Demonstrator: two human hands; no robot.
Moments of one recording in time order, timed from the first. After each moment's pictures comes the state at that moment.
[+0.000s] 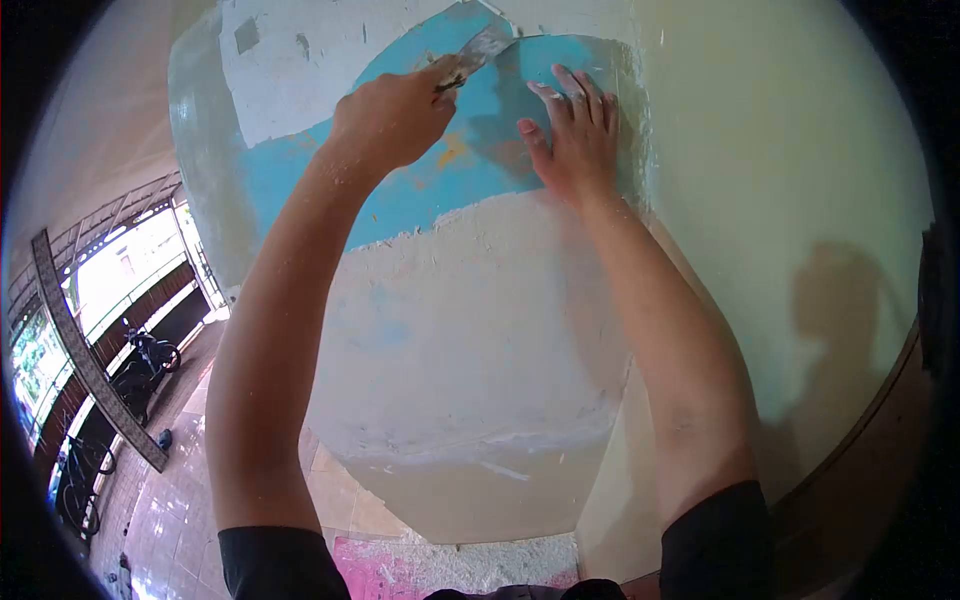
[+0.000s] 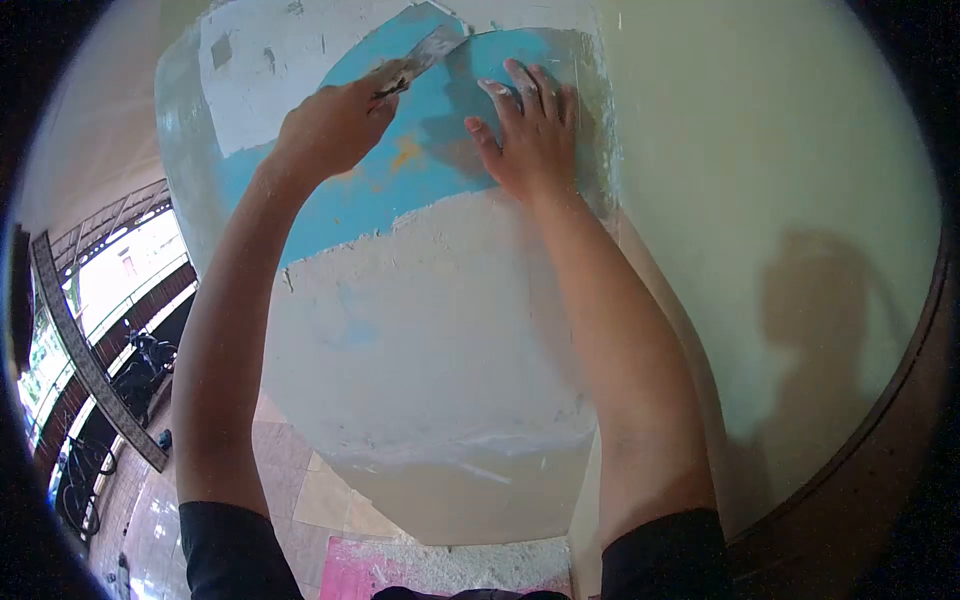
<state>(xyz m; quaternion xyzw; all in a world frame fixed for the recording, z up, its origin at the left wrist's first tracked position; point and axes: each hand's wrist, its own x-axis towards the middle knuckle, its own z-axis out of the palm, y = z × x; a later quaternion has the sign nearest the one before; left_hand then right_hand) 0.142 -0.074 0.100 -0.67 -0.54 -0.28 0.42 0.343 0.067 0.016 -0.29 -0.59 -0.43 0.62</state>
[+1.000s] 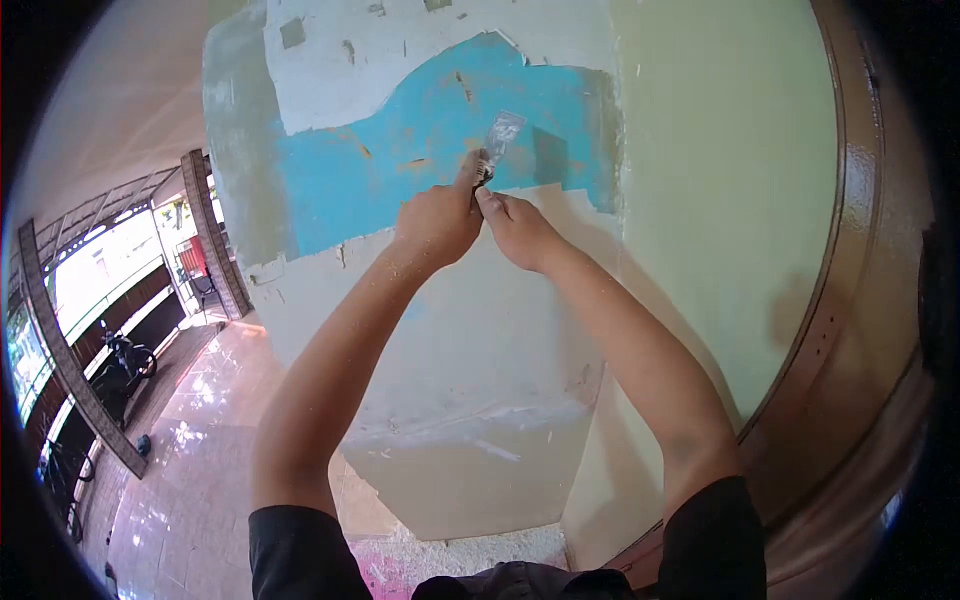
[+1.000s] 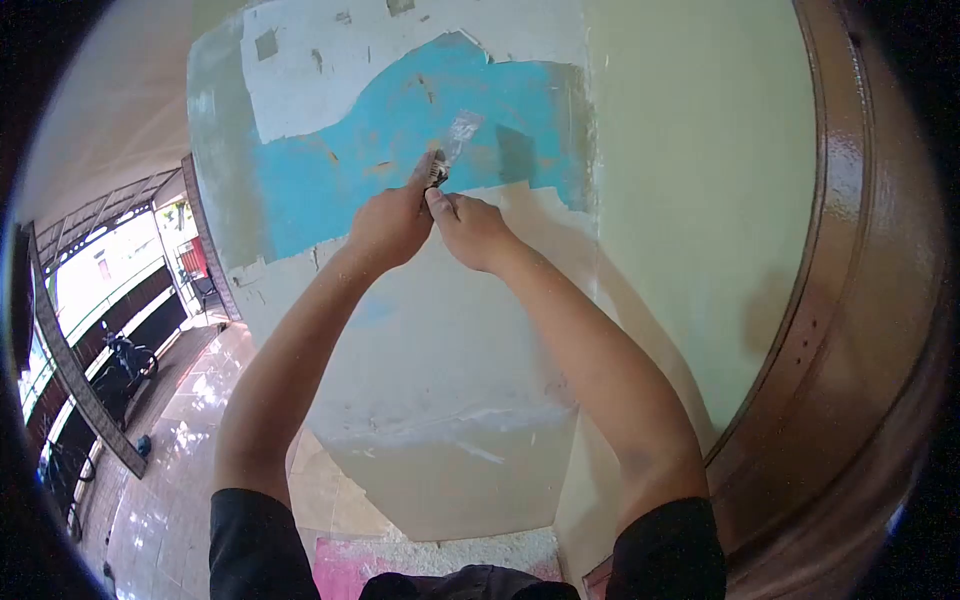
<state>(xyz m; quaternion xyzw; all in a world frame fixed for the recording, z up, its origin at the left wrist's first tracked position) 0.125 -0.115 0.004 -0.76 -0.54 -0.30 0.21 0.285 -0.075 -0.028 -0.41 -0.83 0.08 0.38</state>
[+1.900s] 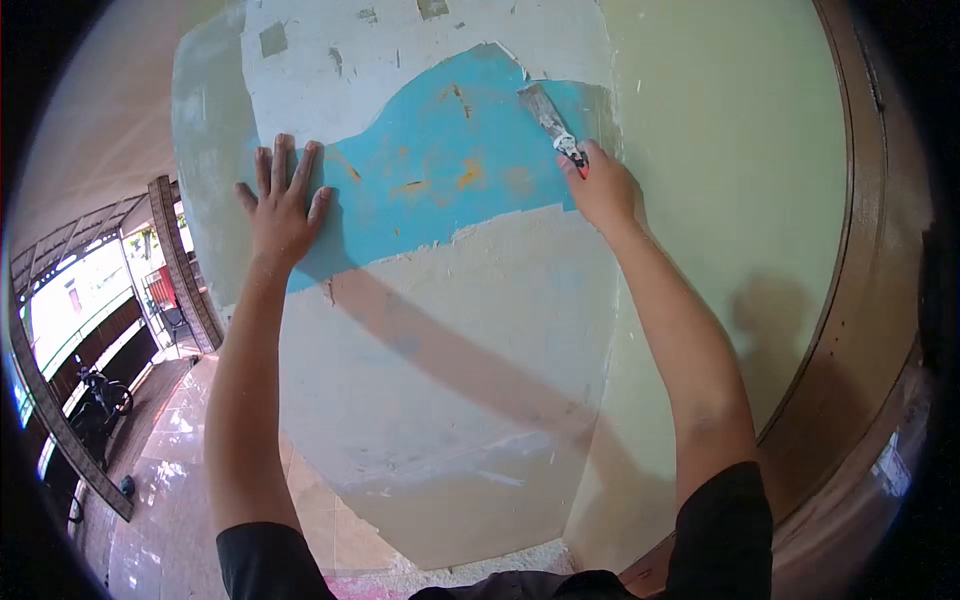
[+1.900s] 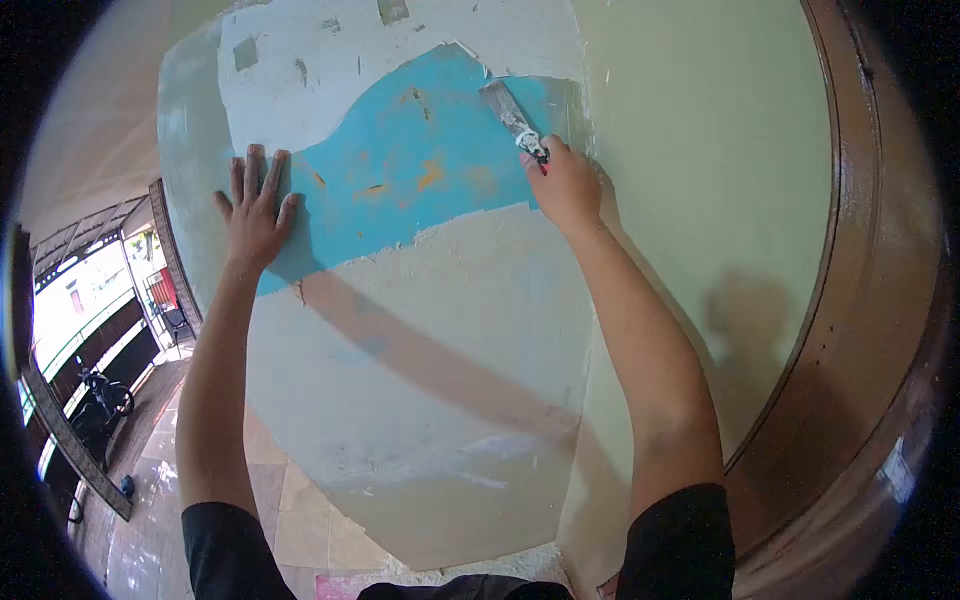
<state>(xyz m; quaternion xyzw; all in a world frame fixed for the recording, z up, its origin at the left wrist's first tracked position) -0.080 -0.023 0.035 -0.54 -0.54 -0.35 0.55 0.357 -0.024 0.020 -0.55 -0.60 -0.22 0.53</state>
